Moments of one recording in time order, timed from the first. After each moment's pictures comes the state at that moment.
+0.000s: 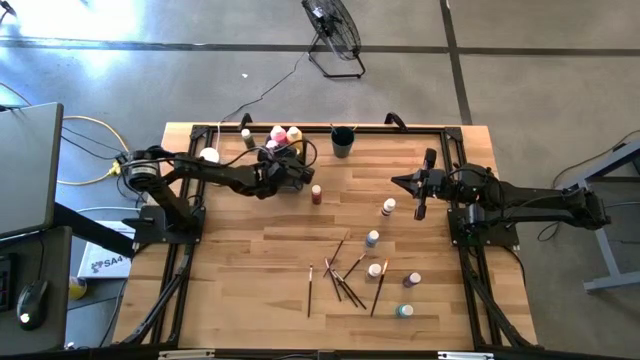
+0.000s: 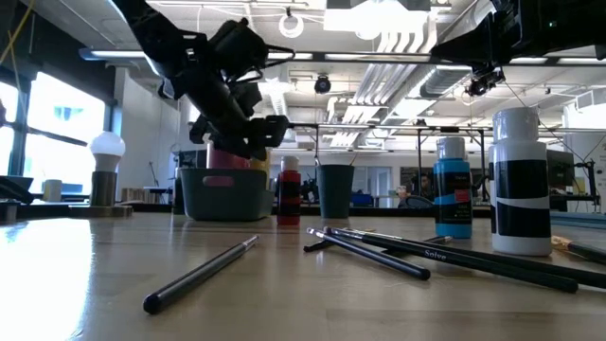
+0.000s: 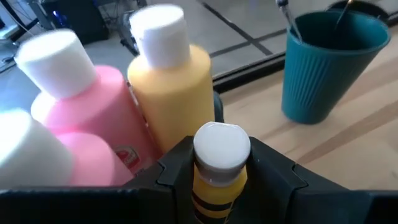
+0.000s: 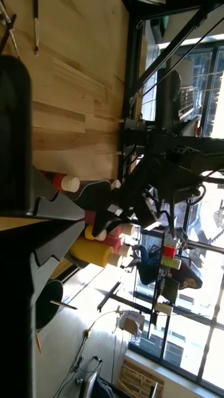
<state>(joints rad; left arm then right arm) 0.23 1.64 0.85 0.18 -0.84 -0.45 -0.16 0.53 0.34 0.14 0.08 -0.16</state>
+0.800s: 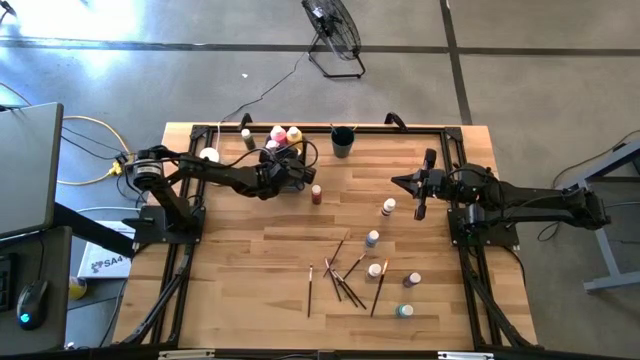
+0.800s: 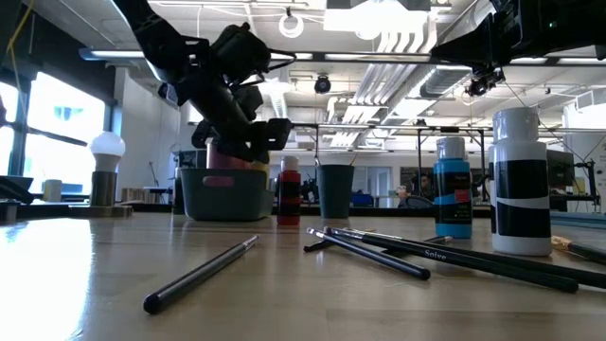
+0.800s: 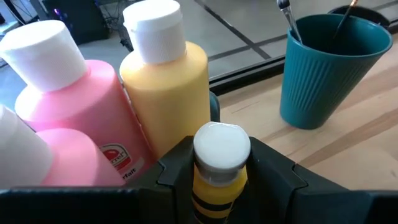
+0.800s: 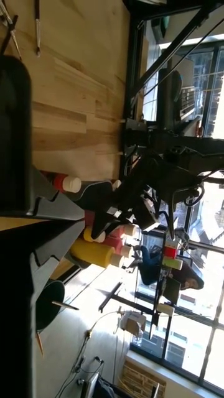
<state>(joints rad) 0.23 1.67 0.85 0.23 -0.85 -0.47 -0.16 0.53 0.34 0.13 0.08 -0.15</state>
